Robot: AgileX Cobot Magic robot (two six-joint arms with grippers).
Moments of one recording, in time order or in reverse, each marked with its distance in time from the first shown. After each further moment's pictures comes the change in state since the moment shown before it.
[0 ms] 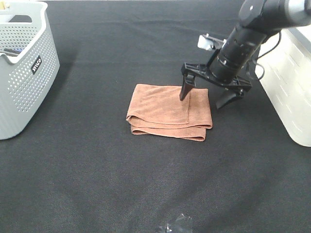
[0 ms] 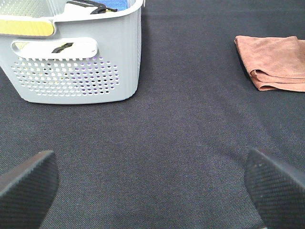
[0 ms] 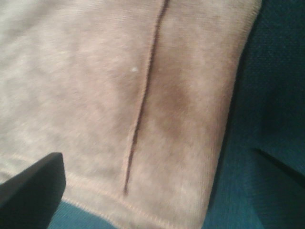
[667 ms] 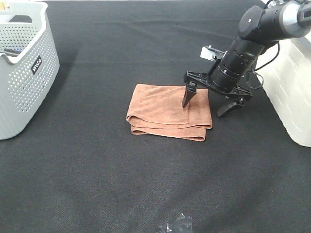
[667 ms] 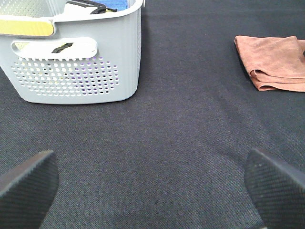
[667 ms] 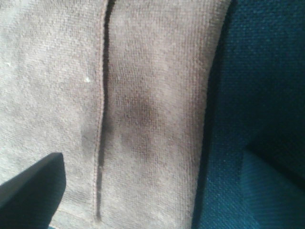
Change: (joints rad) left arm 0.000 0.000 0.000 0.000 0.000 0.000; right arm -0.019 0.081 -0.017 0.031 0.003 0.008
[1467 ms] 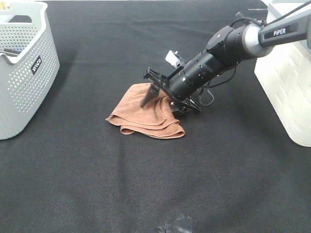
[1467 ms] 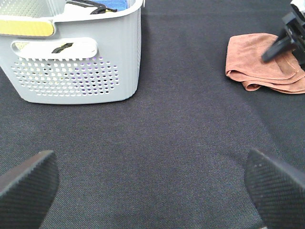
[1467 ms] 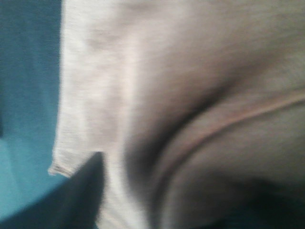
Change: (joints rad) left arm 0.000 0.000 0.000 0.000 0.000 0.000; right arm 0.131 0.108 -0.018 0.473 -0.101 -0.185
